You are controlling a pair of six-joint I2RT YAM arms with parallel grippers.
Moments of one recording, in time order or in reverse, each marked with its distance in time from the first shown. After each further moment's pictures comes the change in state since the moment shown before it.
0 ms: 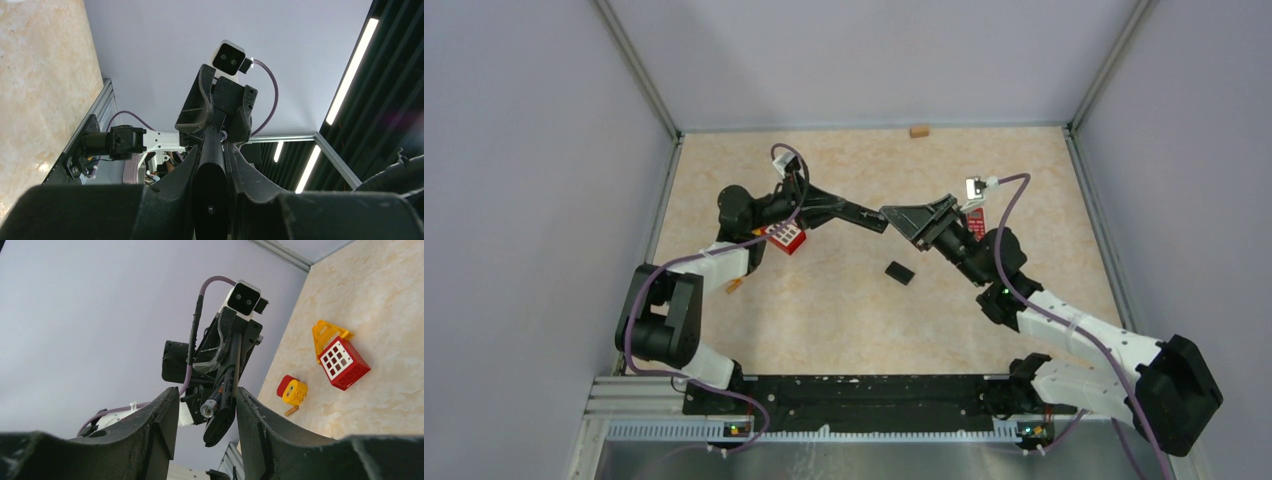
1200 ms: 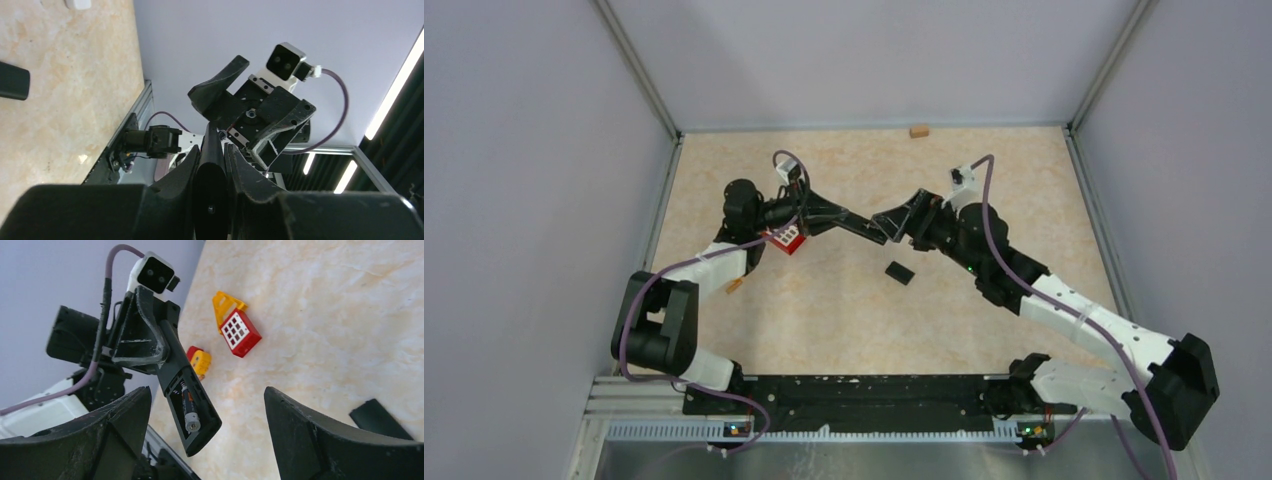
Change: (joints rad) left arm -0.008 -0.044 0.012 -0.356 -0.003 0.322; right arm 0.015 0.037 0.240 -0.603 0.079 -0.312
